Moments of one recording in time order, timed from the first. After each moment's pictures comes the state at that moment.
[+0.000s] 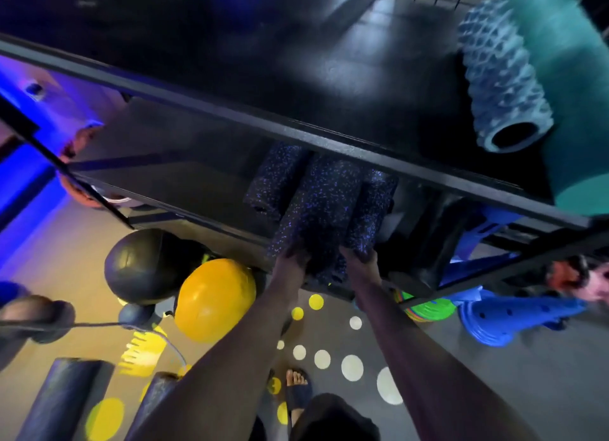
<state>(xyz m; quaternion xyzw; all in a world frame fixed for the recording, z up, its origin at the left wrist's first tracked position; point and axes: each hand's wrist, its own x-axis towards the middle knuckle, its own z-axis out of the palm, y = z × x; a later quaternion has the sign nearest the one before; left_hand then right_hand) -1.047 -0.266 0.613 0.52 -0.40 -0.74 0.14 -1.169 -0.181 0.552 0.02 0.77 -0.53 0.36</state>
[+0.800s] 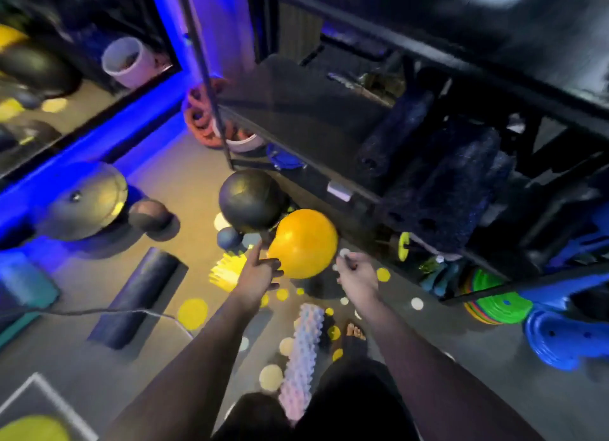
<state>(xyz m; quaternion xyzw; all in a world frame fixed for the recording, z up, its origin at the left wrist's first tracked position) -0.599 -0.257 0.601 0.61 -0.36 -0.68 0.19 -0.803 -0.178 0.530 -0.22 0.84 -0.33 0.38</state>
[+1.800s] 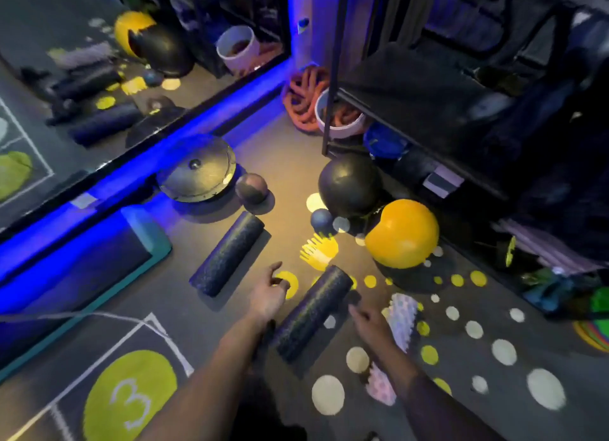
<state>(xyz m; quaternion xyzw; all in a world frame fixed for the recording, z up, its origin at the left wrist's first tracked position) -0.218 -0.251 0.538 0.69 -0.40 -0.58 0.14 -0.429 -0.146 0.494 -0.24 0.79 -0.21 0.52</state>
